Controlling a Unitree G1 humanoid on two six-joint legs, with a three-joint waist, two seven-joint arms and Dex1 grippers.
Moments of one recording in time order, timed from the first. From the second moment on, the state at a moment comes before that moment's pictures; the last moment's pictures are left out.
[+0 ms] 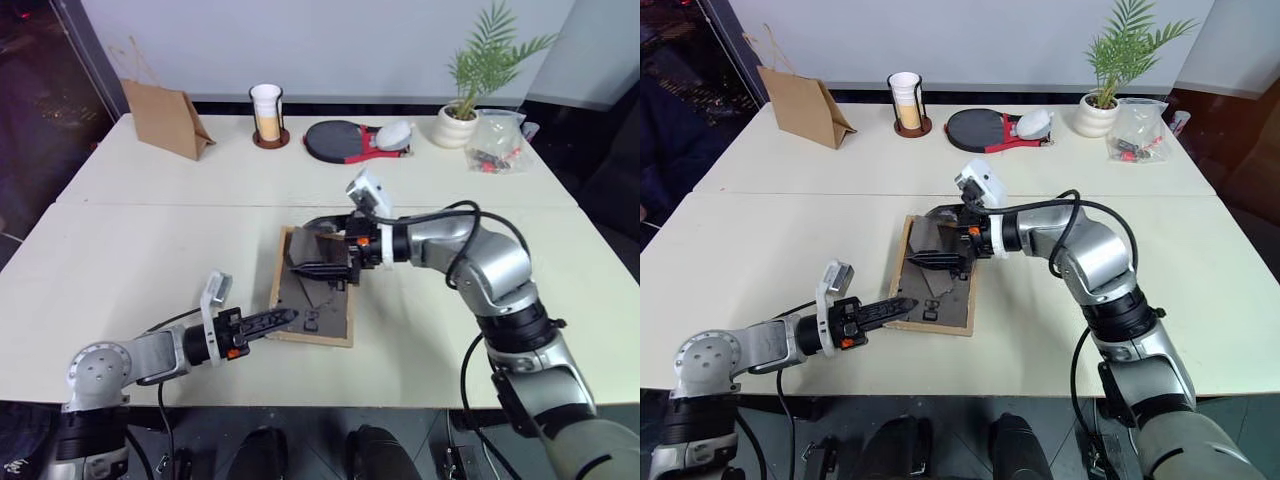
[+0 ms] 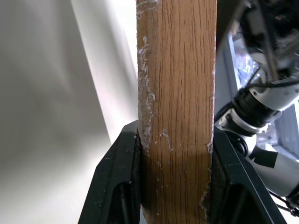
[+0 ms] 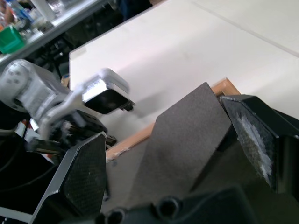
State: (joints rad) left arm -0.19 0.44 0.29 -0.10 -1.47 1.36 -0.34; right arm -0.80 -0.47 0.21 -0.24 0.45 0.89 0.94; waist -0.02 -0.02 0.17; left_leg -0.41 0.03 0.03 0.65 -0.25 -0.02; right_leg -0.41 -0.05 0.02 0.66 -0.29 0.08
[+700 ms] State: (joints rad) left arm -0.19 0.48 0.29 -0.04 -1.48 1.31 -0.42; right arm -0.64 -0.86 0.24 -0.11 -0.06 0.08 0.74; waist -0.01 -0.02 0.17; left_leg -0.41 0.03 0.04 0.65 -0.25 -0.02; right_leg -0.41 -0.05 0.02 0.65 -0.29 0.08
